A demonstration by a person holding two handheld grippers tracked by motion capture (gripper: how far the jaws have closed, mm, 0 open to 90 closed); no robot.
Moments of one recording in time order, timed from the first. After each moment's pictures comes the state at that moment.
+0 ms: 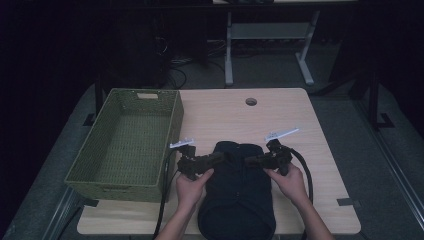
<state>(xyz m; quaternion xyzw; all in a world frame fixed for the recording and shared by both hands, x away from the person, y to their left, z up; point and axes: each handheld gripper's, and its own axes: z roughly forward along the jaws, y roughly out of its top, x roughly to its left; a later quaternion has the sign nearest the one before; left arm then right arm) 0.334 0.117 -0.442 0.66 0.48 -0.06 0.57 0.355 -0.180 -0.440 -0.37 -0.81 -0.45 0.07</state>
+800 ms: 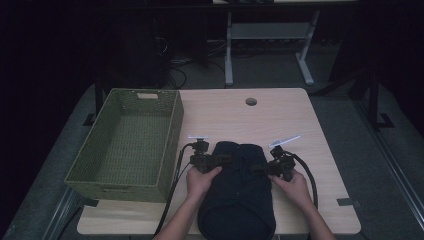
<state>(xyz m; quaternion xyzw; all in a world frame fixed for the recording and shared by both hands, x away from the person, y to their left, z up) 0.373 0.090 -0.478 0.70 0.51 -0.12 0.48 0.357 -0.197 -0.474 -0.40 -0.81 -0.42 0.11</state>
